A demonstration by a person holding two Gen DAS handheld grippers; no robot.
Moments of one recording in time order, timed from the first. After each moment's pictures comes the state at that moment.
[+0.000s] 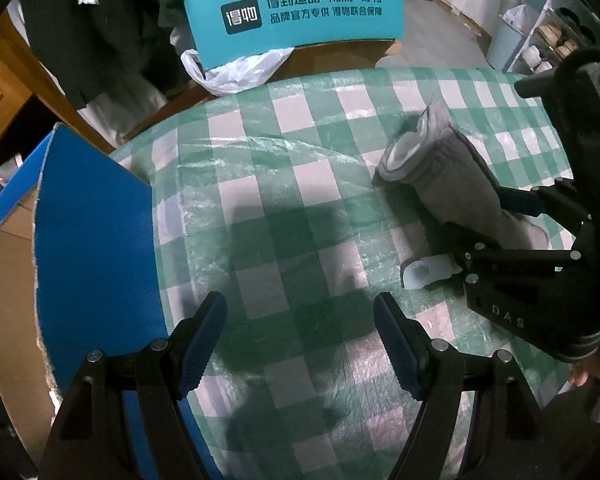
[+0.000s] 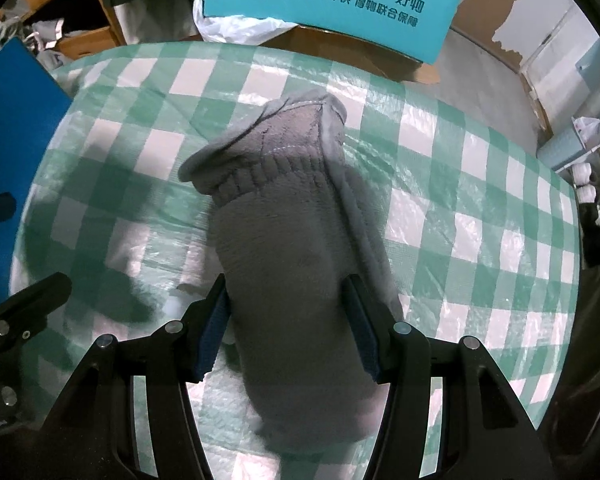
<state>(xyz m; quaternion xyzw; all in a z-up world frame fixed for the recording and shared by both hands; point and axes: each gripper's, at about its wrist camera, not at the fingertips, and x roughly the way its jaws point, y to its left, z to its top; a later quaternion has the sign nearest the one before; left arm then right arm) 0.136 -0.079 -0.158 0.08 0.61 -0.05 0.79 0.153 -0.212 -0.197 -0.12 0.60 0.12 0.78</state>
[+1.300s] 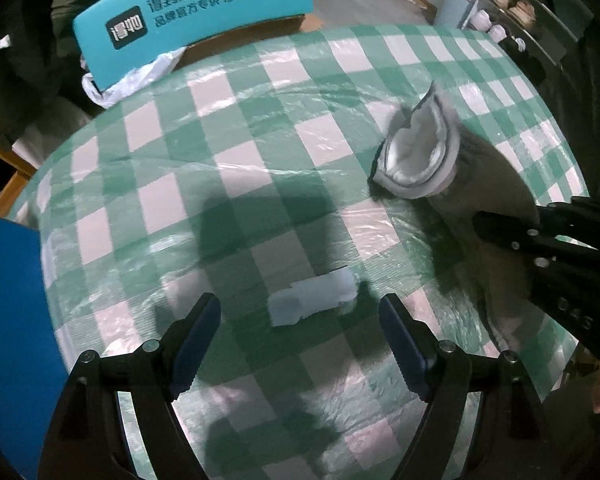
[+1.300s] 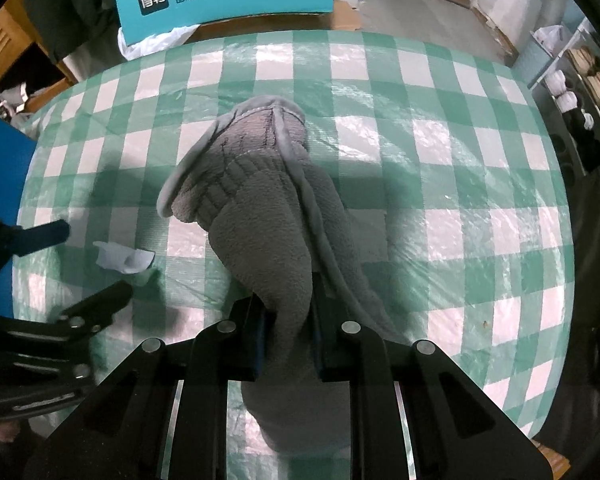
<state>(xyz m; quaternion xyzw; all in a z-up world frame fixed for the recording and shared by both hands) 0.142 -0.166 -0.195 0.10 0.62 -0.14 0.77 0.125 -0.310 -0.192 -0.01 0.62 0.07 0.78</state>
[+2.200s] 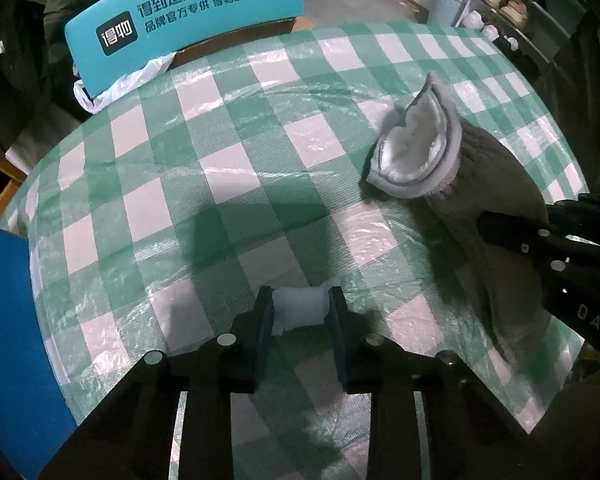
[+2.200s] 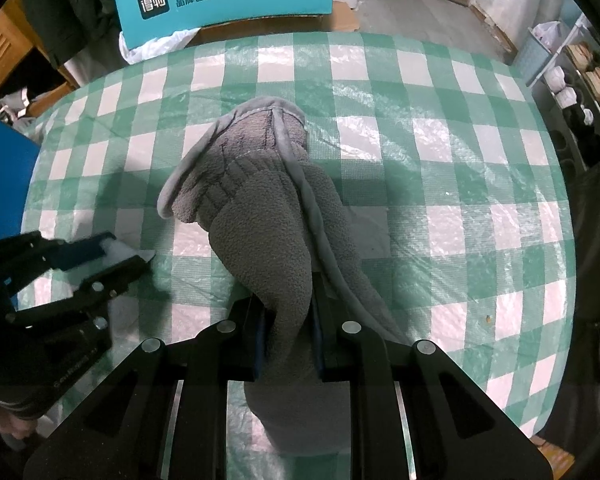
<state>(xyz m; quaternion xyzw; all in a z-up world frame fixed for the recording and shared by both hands) 0.140 -0.167 -0.197 0.10 0.60 -0.15 0.78 0.126 -0.310 -0.190 0.00 0.62 0.07 0.78</state>
